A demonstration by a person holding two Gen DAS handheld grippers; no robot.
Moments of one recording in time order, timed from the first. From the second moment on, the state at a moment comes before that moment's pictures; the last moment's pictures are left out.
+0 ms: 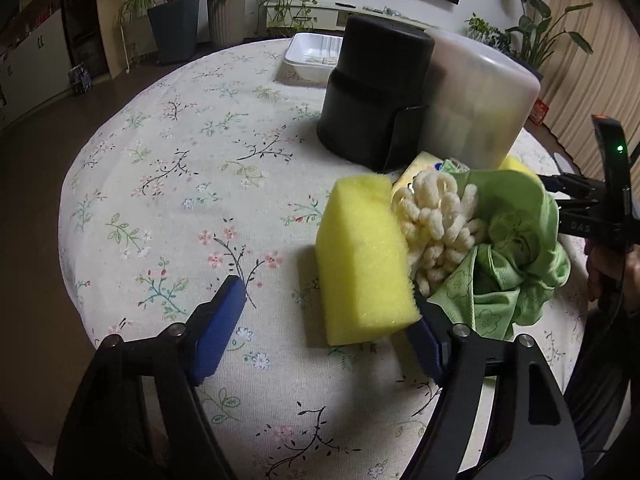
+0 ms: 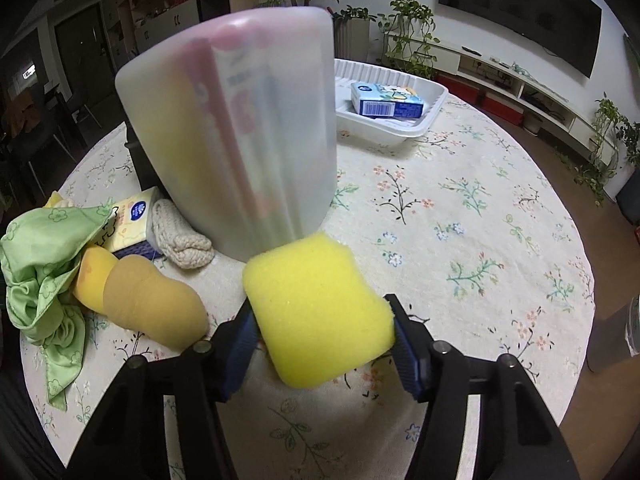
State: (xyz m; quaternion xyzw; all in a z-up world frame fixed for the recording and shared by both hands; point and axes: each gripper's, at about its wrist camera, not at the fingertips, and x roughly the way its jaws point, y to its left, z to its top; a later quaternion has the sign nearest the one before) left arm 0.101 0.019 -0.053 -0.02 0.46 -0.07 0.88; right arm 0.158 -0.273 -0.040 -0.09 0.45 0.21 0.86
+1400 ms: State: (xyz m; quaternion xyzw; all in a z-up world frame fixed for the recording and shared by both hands) left arm 0.080 0.029 -0.036 -0.07 0.44 -0.10 0.89; right arm 0.100 -0.293 -0.004 -0.03 0.43 0.22 0.87
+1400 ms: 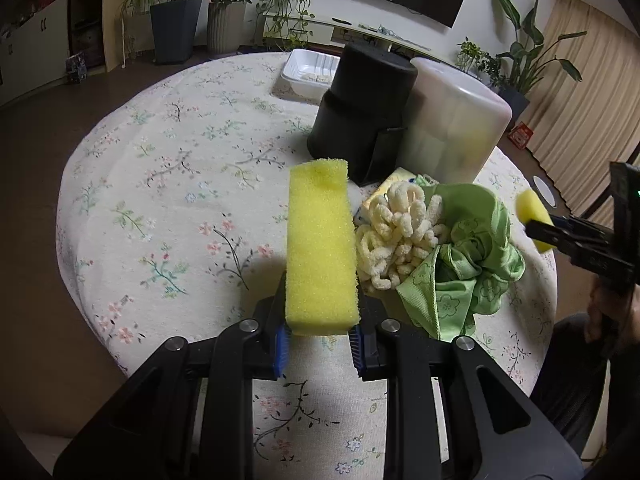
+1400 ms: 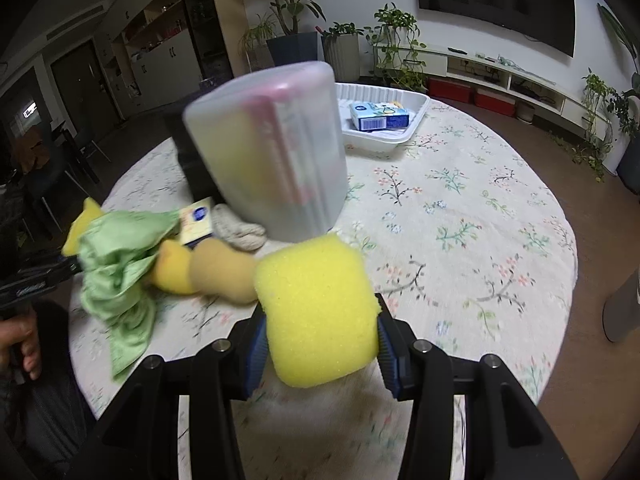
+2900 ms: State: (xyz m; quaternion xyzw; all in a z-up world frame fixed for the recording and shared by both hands) left arm 0.464 -0.044 -0.046 0.14 0.51 -0.23 0.82; right arm 0.435 -0.188 -0.004 -0.22 0.47 0.30 0.80
